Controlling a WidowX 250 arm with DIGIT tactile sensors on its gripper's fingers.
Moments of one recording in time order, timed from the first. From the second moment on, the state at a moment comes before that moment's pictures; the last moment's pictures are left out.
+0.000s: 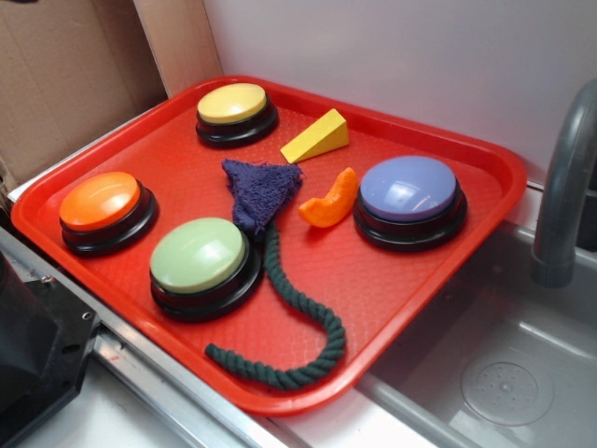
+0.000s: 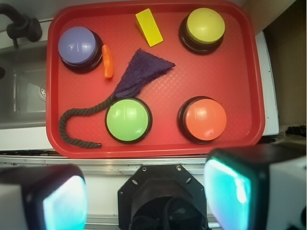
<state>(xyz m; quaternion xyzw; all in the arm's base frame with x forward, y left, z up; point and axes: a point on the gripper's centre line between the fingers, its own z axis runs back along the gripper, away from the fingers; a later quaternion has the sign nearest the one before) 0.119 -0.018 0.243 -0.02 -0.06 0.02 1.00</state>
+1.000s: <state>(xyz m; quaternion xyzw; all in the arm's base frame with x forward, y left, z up) 0.186 -0.003 0.157 -0.02 -0.08 0.30 0.95</state>
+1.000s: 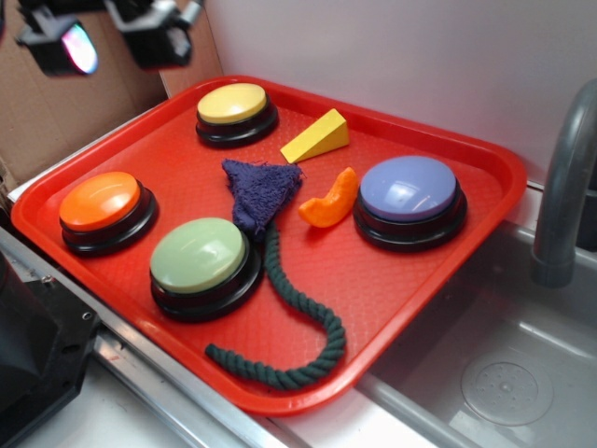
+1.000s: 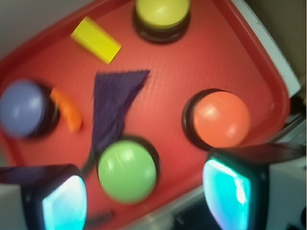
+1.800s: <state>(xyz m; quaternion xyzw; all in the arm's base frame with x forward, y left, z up) 0.250 -0.016 0.041 0.04 -0.07 0.41 0.91</state>
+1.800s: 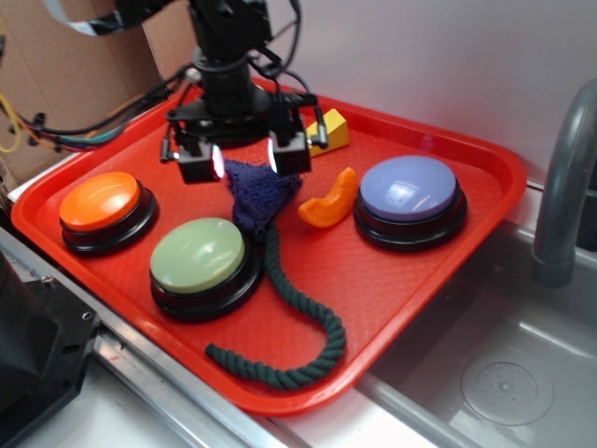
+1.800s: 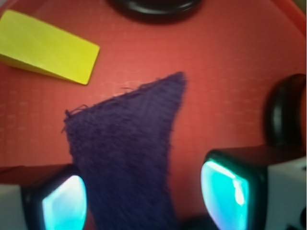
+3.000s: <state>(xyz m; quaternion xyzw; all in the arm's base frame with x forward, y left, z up) 0.256 -0.001 0.023 -0.03 -0.03 0.51 0.86</state>
